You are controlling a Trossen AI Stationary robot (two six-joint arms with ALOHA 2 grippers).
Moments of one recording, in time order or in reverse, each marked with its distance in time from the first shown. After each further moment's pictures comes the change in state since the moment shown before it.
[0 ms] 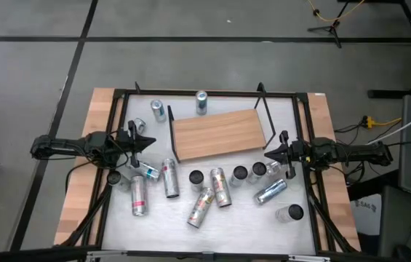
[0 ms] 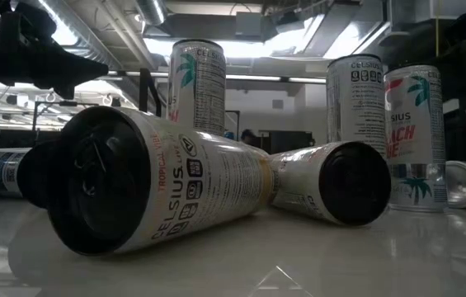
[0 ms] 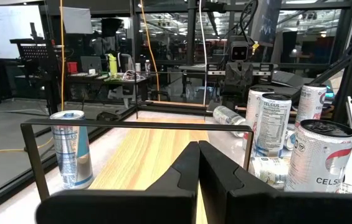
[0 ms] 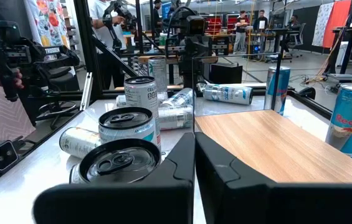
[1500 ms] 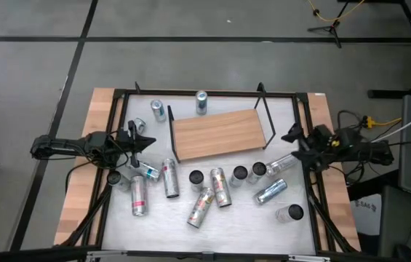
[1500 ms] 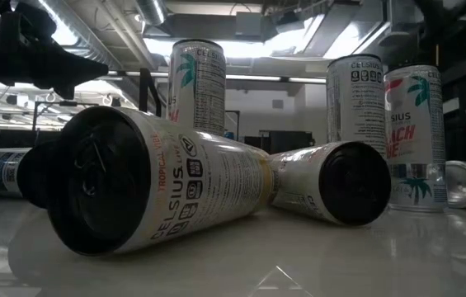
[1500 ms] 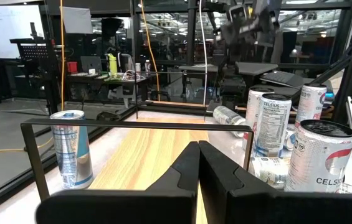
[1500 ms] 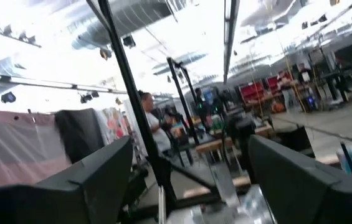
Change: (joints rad) left arm 0.000 0.000 0.000 0.000 0.000 -0.001; right arm 0.001 0.042 0.237 0.218 -0.094 0.348
